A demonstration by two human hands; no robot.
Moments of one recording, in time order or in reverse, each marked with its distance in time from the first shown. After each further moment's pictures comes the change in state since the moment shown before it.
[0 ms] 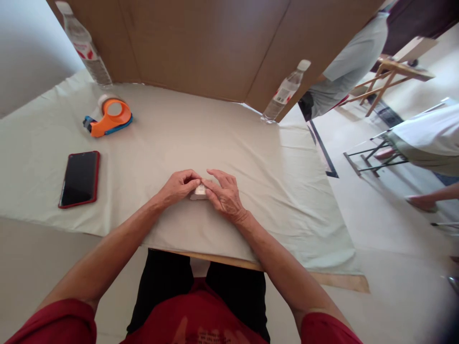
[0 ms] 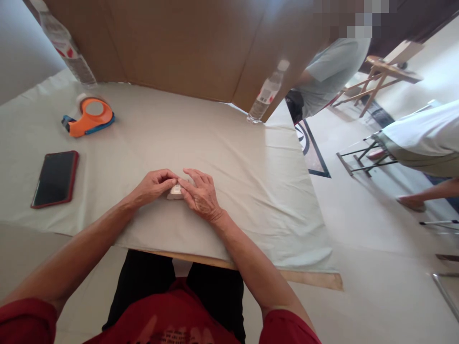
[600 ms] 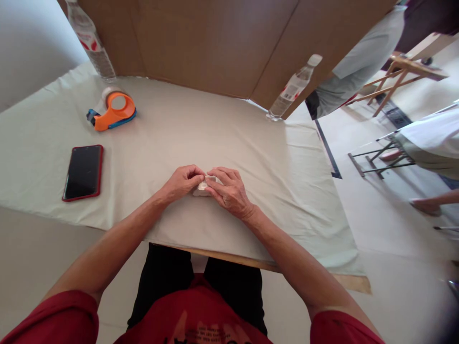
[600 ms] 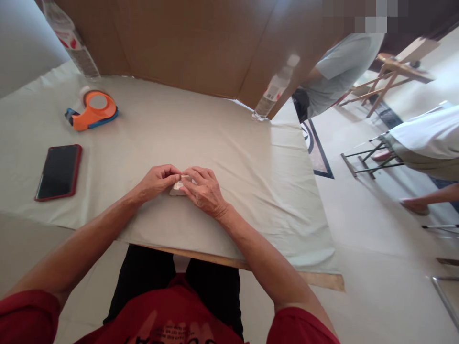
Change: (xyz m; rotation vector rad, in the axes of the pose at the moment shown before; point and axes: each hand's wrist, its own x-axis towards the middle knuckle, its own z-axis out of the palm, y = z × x) left_hand 0.000 0.003 0.003 -0.040 0.024 -0.044; right_hand 0.013 -0.001 -0.013 -0.052 -0.058 -0.143
